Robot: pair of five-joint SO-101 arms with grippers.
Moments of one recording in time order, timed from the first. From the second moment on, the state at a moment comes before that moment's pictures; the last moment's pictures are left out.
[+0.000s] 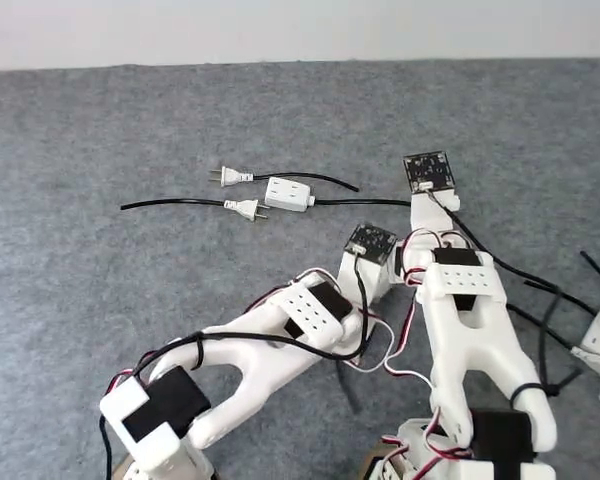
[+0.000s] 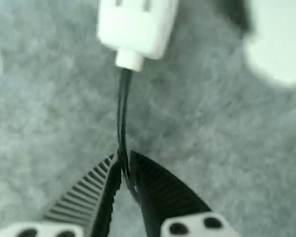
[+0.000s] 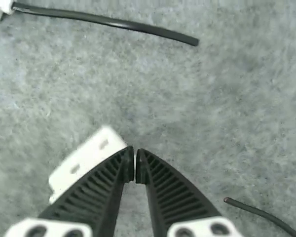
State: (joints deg) left arm 45.1 8.8 29.9 54.0 27.2; right arm -1.2 -13.7 46.2 36.9 8.3
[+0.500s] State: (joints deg) left arm 30.0 9.2 28.8 74.3 -3.5; right arm -1.1 -13.7 46.2 36.9 8.3
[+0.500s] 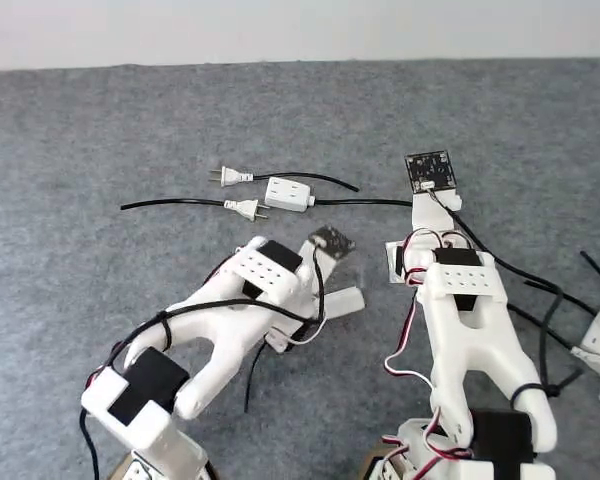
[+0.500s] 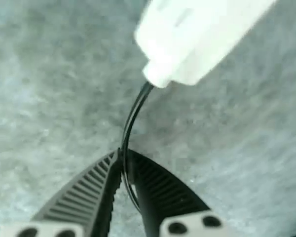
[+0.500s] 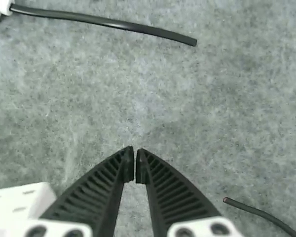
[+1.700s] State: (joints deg) left arm 35.4 -8.0 49.5 65.0 -9.6; right arm -11.6 -44.8 62.5 48.3 5.7
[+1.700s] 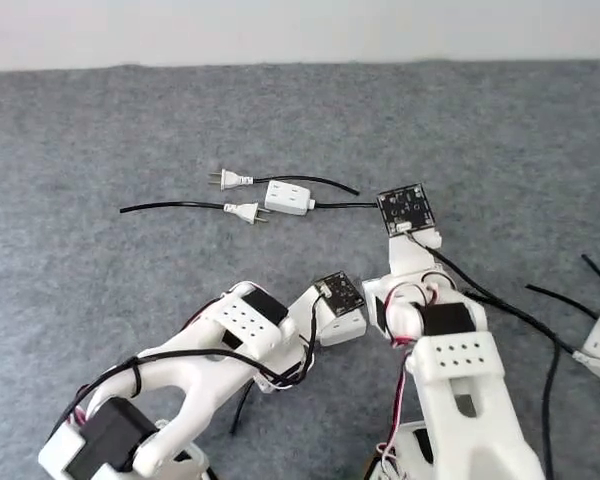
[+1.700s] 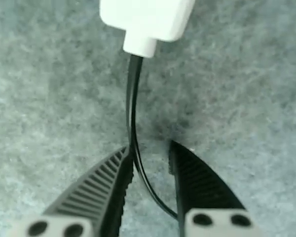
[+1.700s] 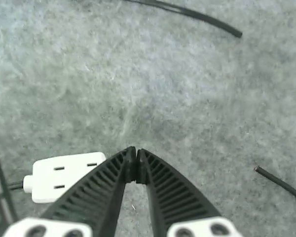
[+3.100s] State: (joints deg) left arm 28.8 -9.3 41.6 40.3 -2.3; right arm 7.3 -46.6 64.7 41.9 -2.9
